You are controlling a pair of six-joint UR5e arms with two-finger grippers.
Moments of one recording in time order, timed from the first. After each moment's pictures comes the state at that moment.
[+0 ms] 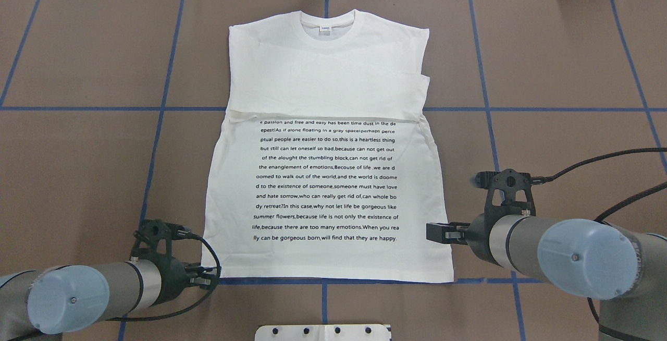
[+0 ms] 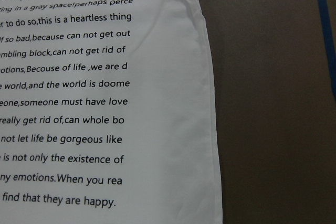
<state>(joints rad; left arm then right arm) -0.15 -1.58 -1.98 -2.22 -1.52 -1.31 0.27 -1.55 2.25 -1.35 1.52 1.41</state>
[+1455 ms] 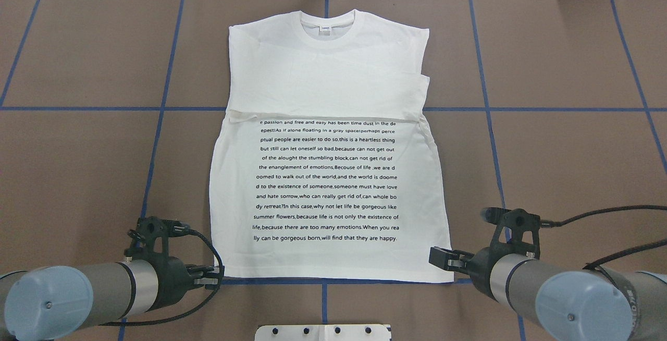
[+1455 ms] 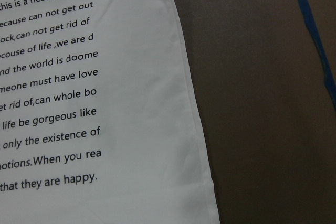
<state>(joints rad) -0.15 -1.58 -2.08 -2.23 -1.53 -1.37 0.09 -1.63 2.24 -1.30 1.34 1.69</state>
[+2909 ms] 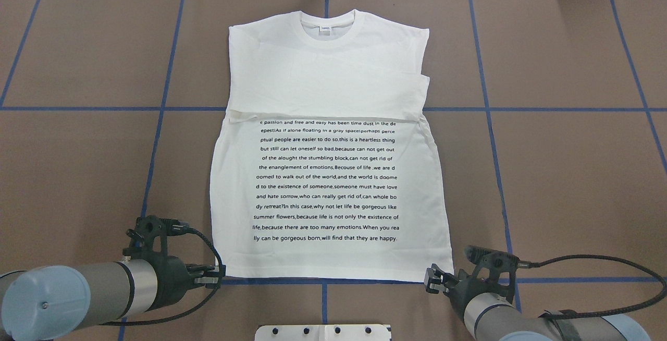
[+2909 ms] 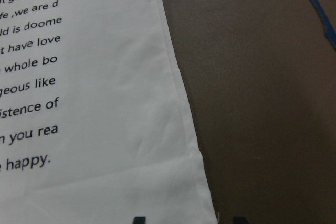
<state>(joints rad) -0.15 -1.58 -2.09 -2.24 -1.53 -1.39 -0.04 -1.58 2.09 -1.31 1.11 1.82</state>
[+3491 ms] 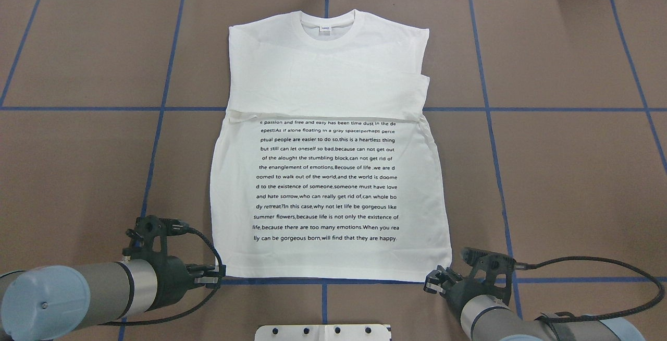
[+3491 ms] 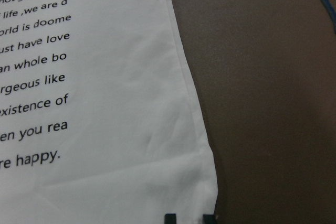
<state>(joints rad) -0.15 -1.58 -2.09 -2.24 -1.53 -1.39 -0.05 -1.57 2.09 -1.31 1.10 1.81</state>
